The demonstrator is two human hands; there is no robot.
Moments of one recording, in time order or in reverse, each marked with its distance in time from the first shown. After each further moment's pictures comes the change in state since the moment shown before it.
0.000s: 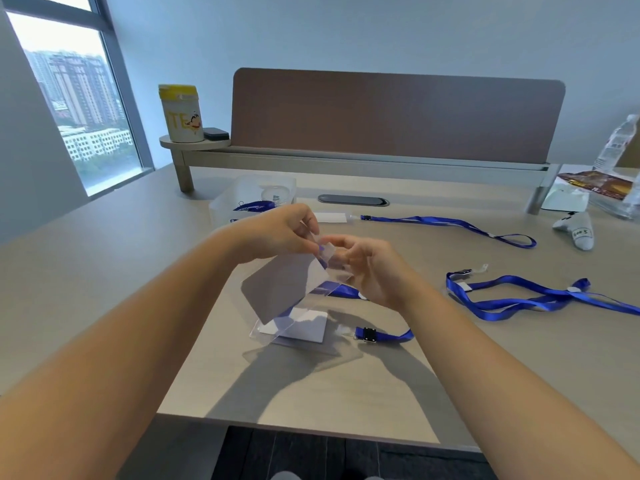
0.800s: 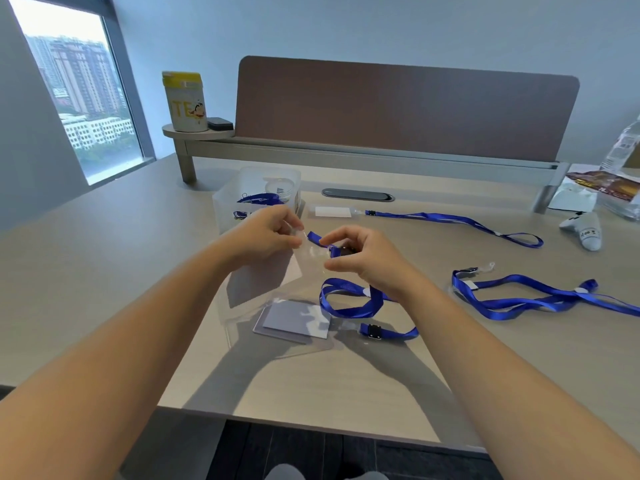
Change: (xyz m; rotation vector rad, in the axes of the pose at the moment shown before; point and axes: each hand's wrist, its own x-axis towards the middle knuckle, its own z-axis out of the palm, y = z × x) left_hand 0.003 -0.036 0.006 -0.083 0.207 -0.014; right_hand 0.008 0.002 -0.001 -0.526 0.118 -0.222
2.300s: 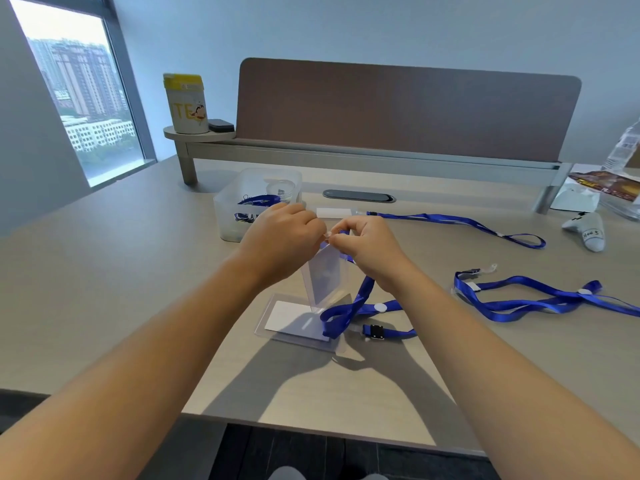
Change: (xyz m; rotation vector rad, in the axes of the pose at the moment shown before) left_hand -0.017 0.013 0.012 0.898 0.321 0.679; right_hand 0.008 -0.016 0.007 -0.053 0.161 -0.068
